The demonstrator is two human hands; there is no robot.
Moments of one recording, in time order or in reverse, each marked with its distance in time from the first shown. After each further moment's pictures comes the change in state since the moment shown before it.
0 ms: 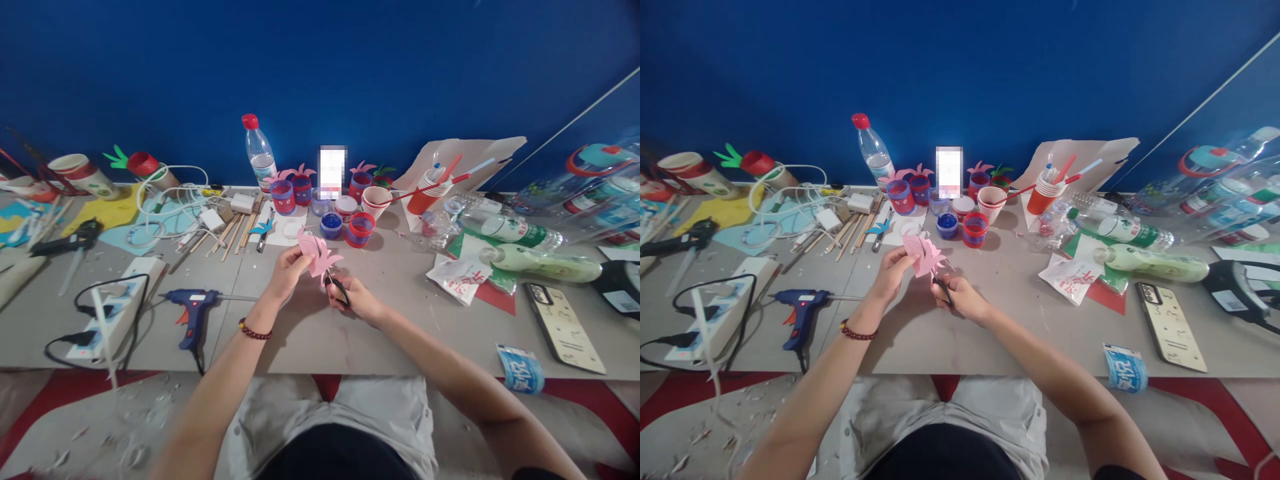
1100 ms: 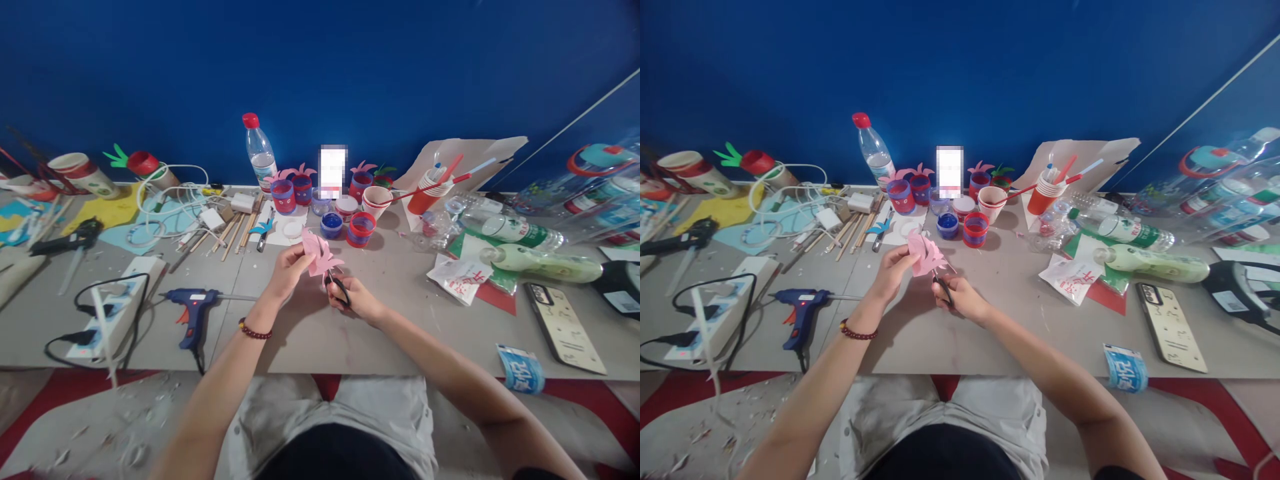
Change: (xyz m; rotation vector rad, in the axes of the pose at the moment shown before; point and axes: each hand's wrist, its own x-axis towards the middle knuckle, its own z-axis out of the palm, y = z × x) left_hand 0.000 0.002 -0.002 0.039 -0.032 0.006; right_hand 0.001 -0.002 0.002 0.048 0.011 0.023
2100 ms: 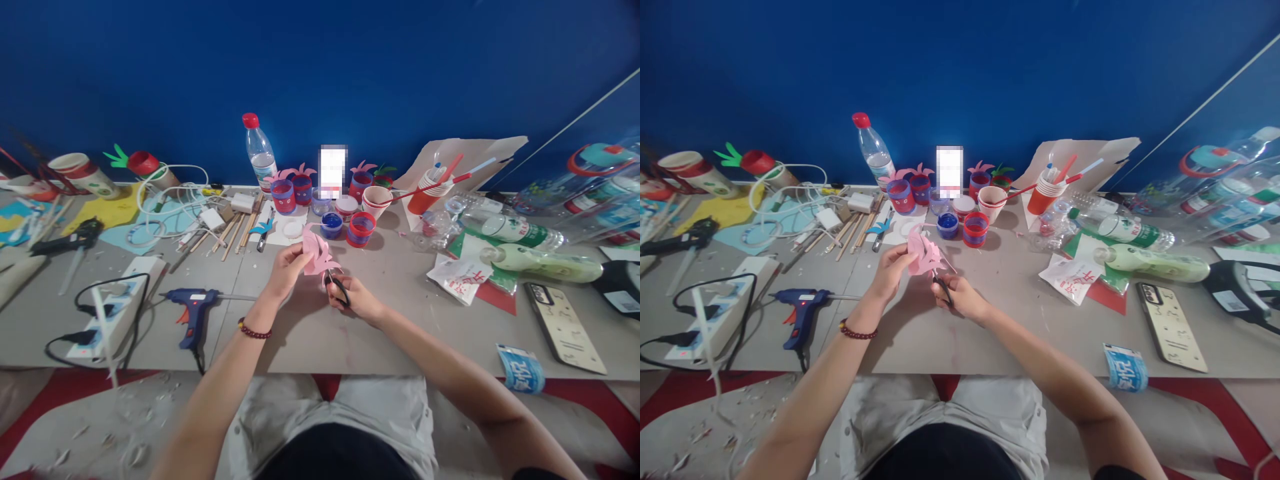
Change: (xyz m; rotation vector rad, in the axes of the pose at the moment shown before) left_hand 0.002 -0.005 -0.003 -0.015 0.040 -0.013; right_hand -0.001 -0.002 0.002 0.011 0.024 0.007
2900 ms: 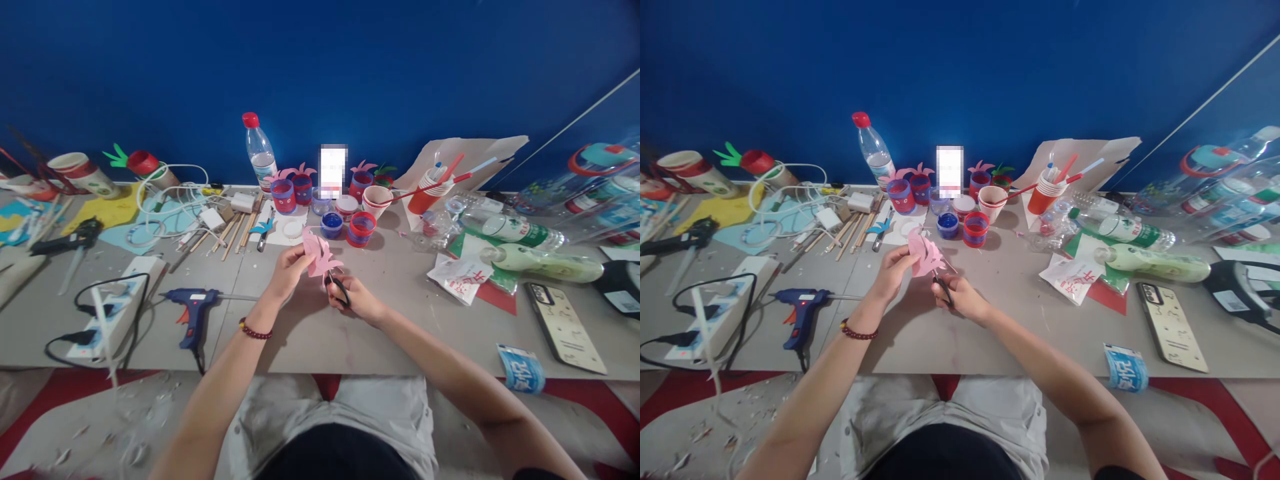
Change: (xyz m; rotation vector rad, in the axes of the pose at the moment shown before) left_hand -0.002 0.006 0.004 -0.008 -0.043 0.004; right_hand 0.001 0.002 -0.001 -0.022 -0.023 -0.011
